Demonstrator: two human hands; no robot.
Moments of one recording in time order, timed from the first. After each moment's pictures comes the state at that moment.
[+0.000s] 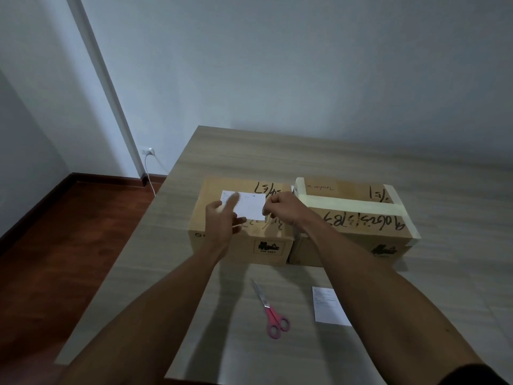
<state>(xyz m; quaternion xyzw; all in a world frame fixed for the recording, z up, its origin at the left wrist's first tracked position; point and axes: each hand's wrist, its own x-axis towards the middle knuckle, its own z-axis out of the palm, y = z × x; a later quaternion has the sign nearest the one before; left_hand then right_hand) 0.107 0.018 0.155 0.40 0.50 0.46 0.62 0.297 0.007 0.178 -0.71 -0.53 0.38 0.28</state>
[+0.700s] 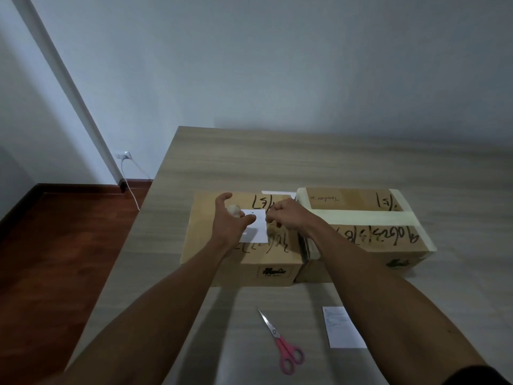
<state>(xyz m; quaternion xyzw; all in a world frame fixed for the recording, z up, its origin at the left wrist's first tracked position) 0.140 0.122 0.123 0.56 0.49 0.37 0.56 0.321 0.076 0.162 -0.75 -0.47 0.39 0.24</state>
